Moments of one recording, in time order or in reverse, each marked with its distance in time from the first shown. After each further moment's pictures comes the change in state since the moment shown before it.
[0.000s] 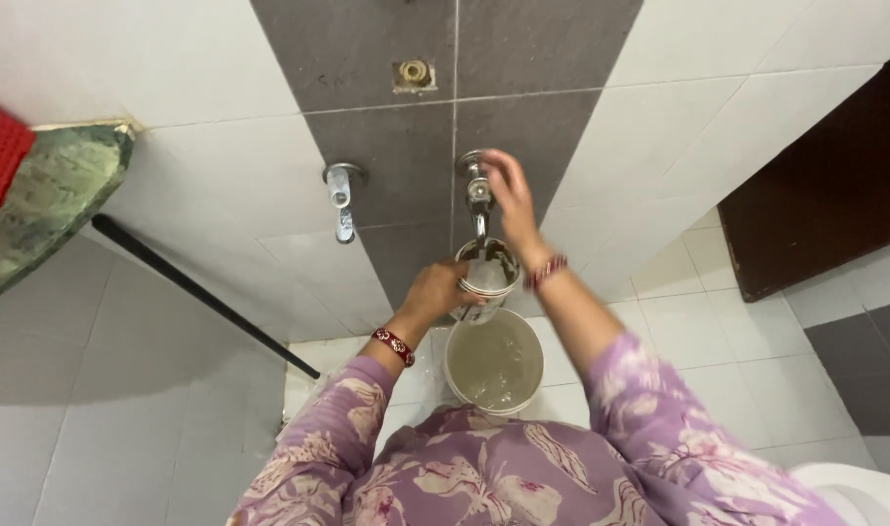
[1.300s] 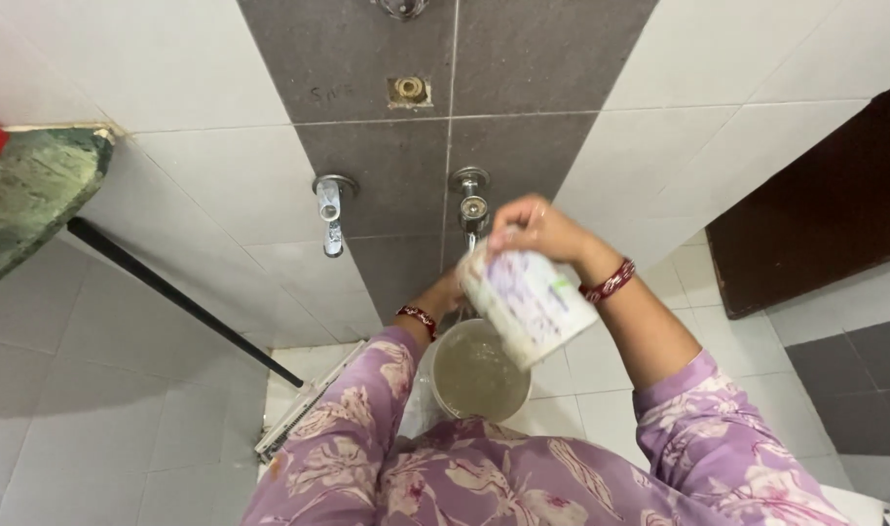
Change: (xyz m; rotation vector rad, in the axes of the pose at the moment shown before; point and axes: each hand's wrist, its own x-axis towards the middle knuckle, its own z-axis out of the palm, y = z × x) left_hand 0.110 -0.148 0.178 -1.195 -0.294 -0.609; right_hand 0.015 -0.103 -0.044 -0.275 -0.713 0.397
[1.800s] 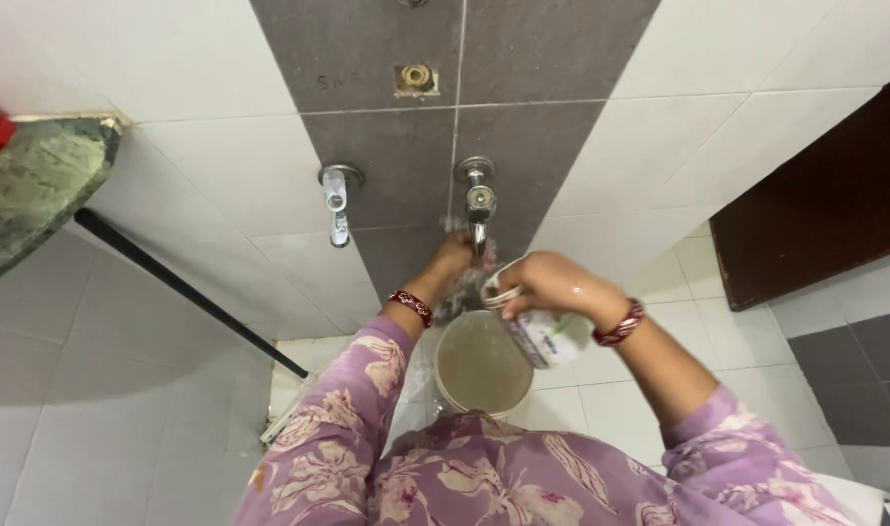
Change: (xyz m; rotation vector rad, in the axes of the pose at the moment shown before) left_hand -0.034 0.051 0.017 0.040 0.142 0.244; right_hand -0.048 -0.023 0.059 -0.903 -0.178 -0.021
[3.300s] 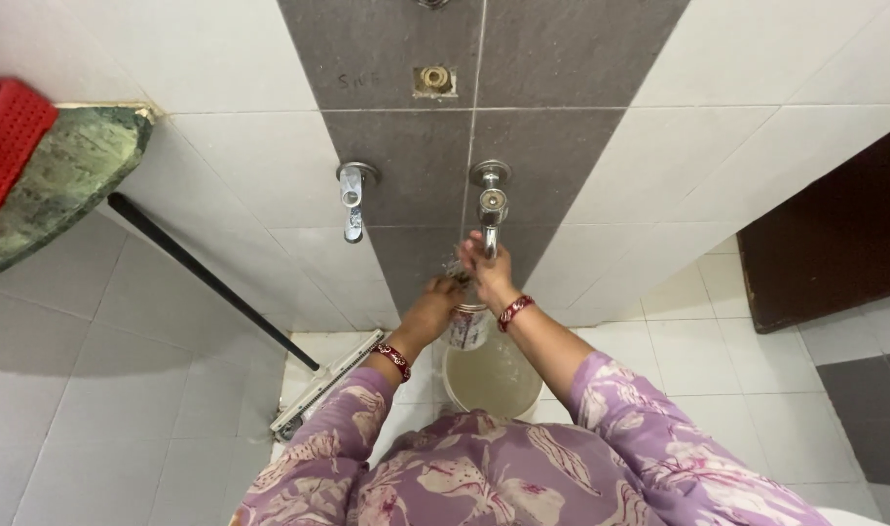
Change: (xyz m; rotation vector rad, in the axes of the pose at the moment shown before) left_hand -0.143 0.001 -0.026 1.255 0.011 0.393; right_hand 0.153 0.115 0.212 1.658 0.910 0.486
